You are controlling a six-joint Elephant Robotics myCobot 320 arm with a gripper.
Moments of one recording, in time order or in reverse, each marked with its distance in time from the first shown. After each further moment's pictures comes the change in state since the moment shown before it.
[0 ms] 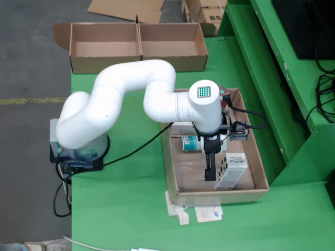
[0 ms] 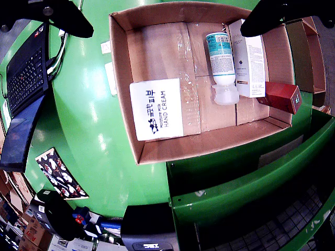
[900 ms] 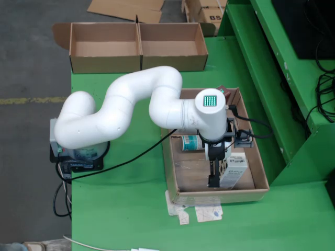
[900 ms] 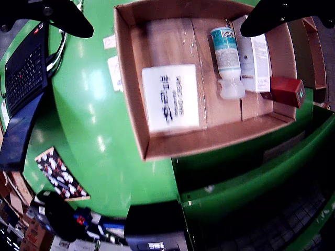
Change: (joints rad) arm -0.043 -0.270 0.443 -0.199 0.020 -0.026
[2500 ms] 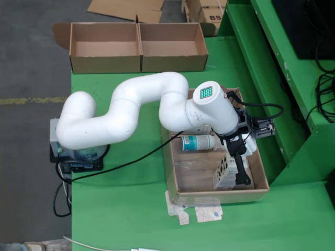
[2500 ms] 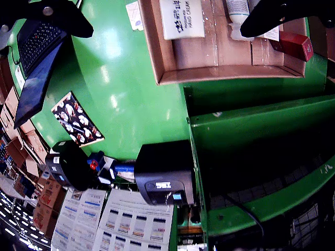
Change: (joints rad) arm 0.052 -0.117 0.034 0.425 -0.104 0.023
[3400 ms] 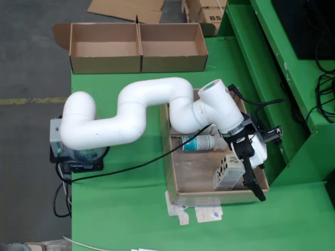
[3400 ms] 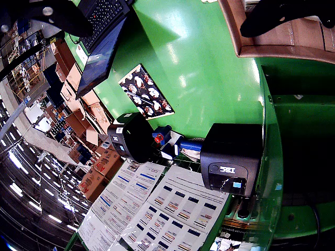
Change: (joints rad) arm 0.124 -0.207 0.000 0.380 -0.606 -0.075
